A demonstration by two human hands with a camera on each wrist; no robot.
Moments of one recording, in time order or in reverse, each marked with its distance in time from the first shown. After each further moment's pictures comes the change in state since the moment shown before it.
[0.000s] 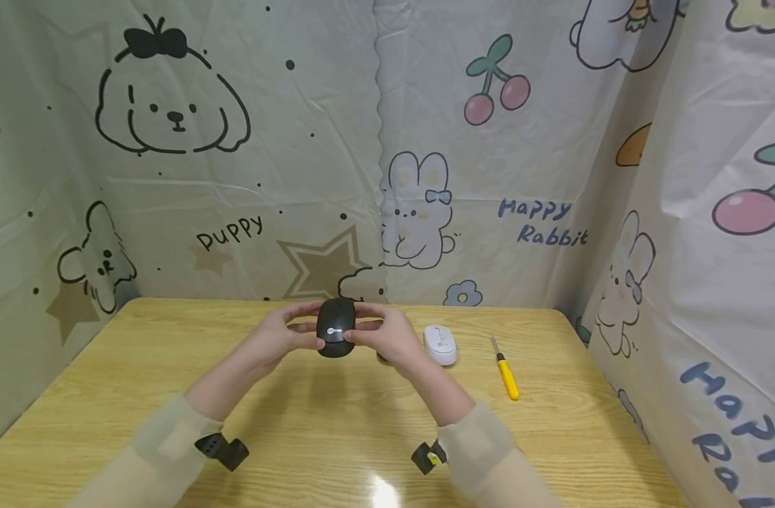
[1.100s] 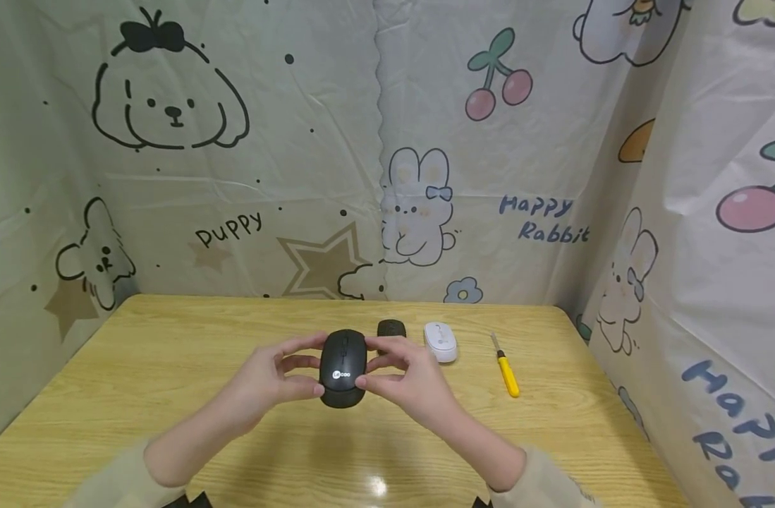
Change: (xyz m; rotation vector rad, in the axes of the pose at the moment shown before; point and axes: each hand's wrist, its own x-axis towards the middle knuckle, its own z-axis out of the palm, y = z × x) left_hand -0.076 0.004 0.017 0.006 -0.127 0.090; right_hand -0.078 0.006 -0.010 -0.030 -0.030 -0.189
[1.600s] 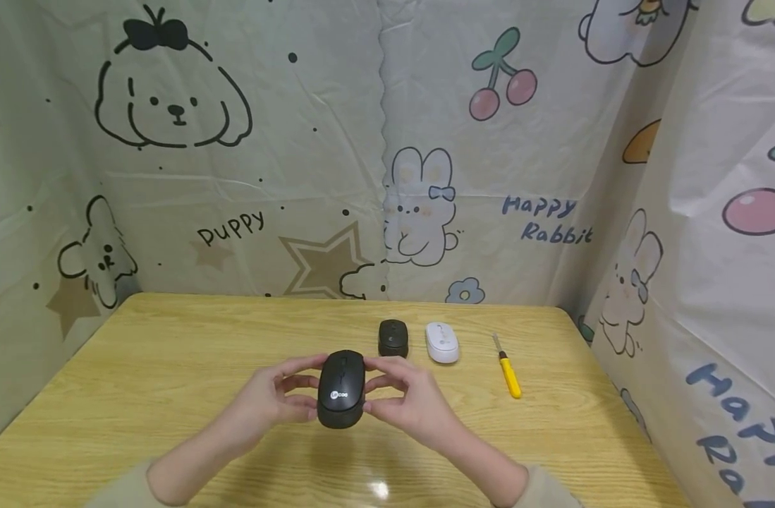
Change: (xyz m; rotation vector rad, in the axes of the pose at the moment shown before) left_hand -0.007 -0.029 0.000 -0.074 -0.032 0.008; right_hand -0.010 0.024 0.008 0.147 -0.134 -0.068
